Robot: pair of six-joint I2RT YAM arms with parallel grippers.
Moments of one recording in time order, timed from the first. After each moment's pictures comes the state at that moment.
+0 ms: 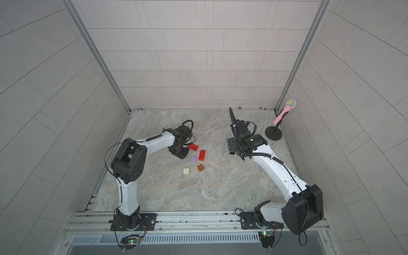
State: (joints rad) left arm -0.52 2.00 1.40 -0.85 -0.06 -0.07; right arm 0.37 1.30 1.16 -0.83 0.25 0.19
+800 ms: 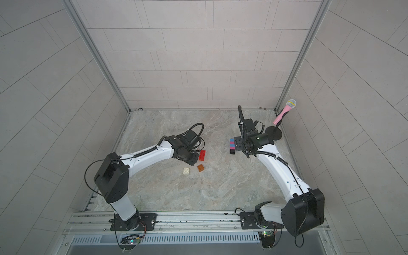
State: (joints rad) left arm -0.79 1.74 1.31 -0.81 0.03 -0.20; right arm 0.25 1.28 1.17 -0.86 0.22 0.19
